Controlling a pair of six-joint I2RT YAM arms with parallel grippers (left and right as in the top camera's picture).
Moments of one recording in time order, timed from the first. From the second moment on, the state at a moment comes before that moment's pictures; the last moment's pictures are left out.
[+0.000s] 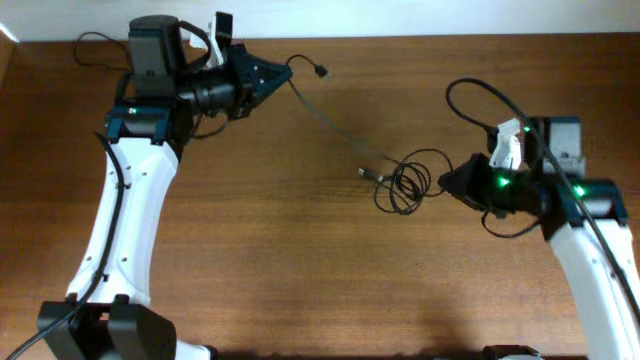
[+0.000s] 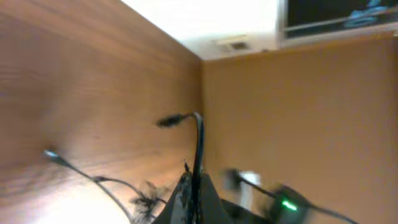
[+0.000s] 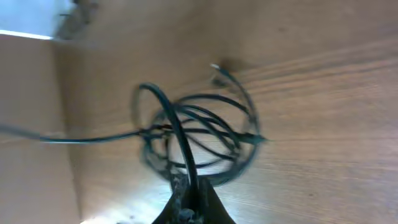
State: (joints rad) left arm -0.04 1.63 1.56 -0.51 0.91 -0.83; right arm -0.01 1.25 1.13 -0.90 -0.58 0.49
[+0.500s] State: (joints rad) left arm -0.17 1.63 1.56 -0.85 0.47 -0.43; right arm -0.01 1.14 1.14 -0.63 -0.89 0.57
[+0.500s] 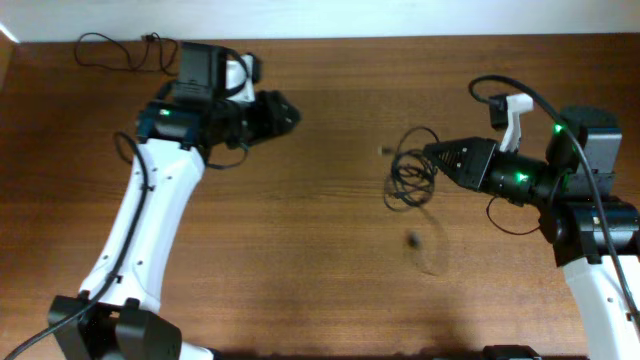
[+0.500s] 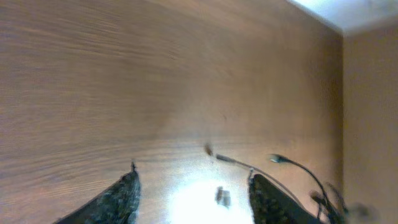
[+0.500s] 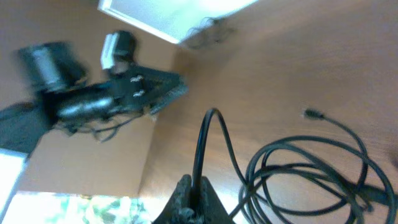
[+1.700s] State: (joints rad) left arm -0.57 1.73 1.56 -0.56 0.70 -0.02; right arm -0.01 1.15 1.14 -0.88 -0.61 0.67
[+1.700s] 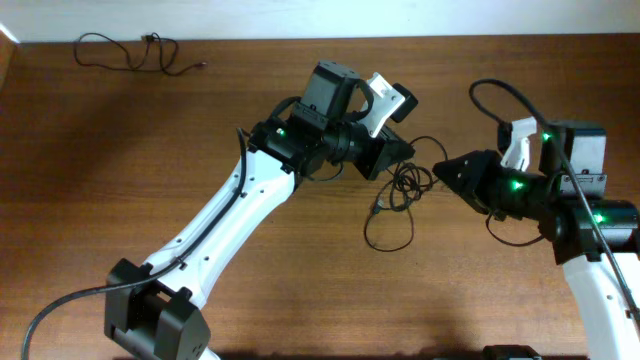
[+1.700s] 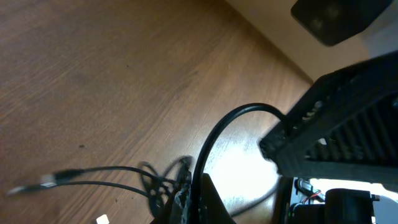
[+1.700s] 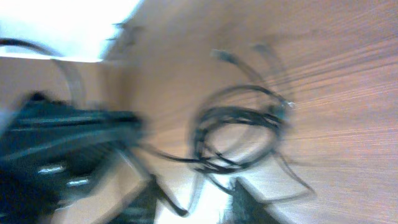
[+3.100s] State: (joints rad) left arm -0.22 1.66 1.59 -0.03 1.23 -1.02; right arm -0.07 1.40 1.14 -0.60 -1.06 0.45
